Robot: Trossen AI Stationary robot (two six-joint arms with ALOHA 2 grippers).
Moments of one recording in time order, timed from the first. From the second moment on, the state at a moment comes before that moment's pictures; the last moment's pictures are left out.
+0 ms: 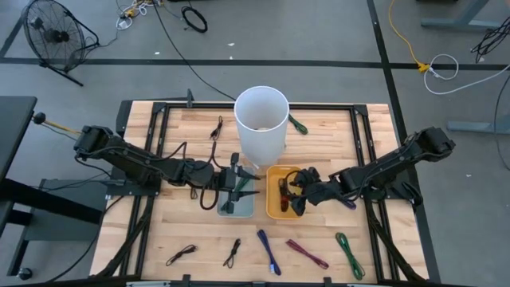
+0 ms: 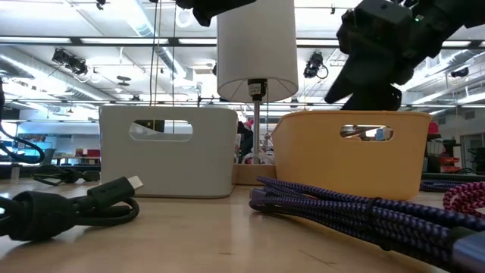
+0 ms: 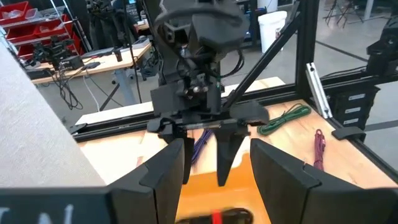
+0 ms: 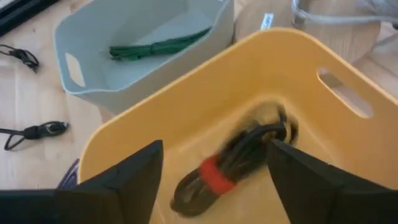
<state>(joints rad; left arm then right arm) -0.25 1.41 0.83 0.46 -0.23 0.14 0.36 1.37 0.70 -0.13 0.42 0.77</state>
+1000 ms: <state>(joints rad) -0.25 1.41 0.83 0.41 -0.24 0.12 0.30 1.22 0.78 -1.02 0.15 1.04</state>
